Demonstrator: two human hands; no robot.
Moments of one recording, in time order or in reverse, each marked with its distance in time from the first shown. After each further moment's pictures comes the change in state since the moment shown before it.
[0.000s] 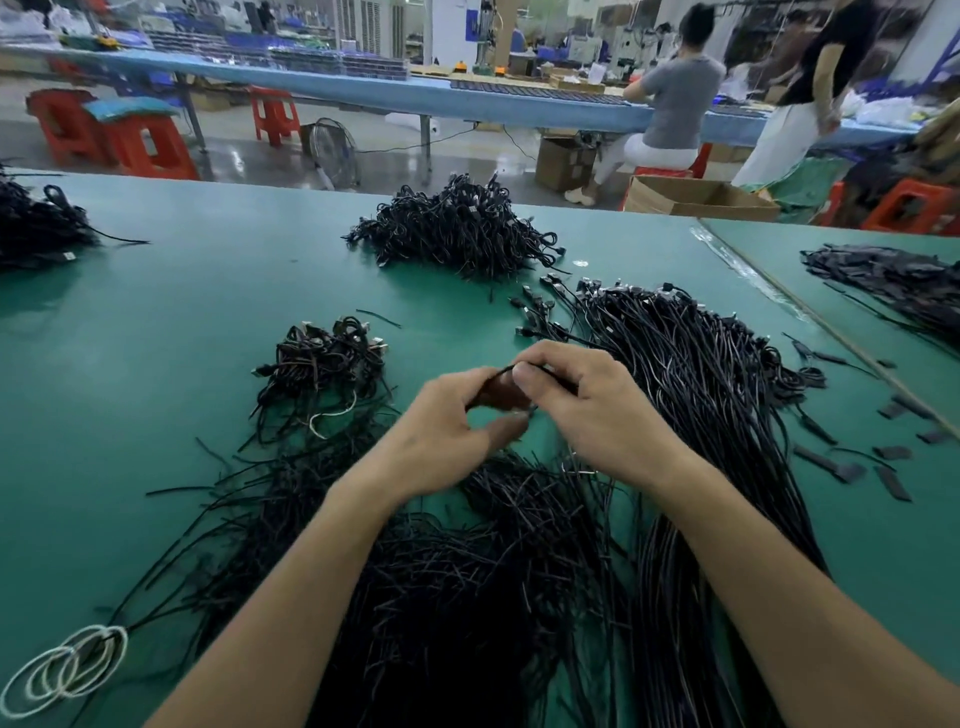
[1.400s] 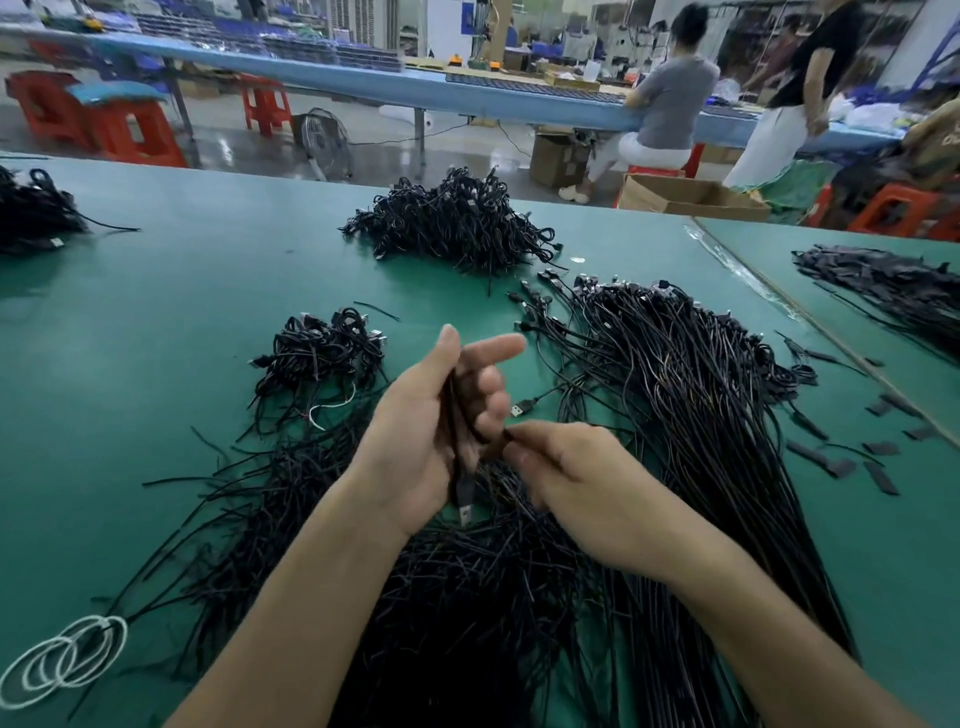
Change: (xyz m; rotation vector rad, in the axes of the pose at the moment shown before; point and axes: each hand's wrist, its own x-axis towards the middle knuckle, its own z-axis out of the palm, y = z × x) left_hand -0.023 0.046 -0.001 -1.325 0.112 -0.230; right_hand -0.047 -0.022 0.017 -0.107 -0.226 0.123
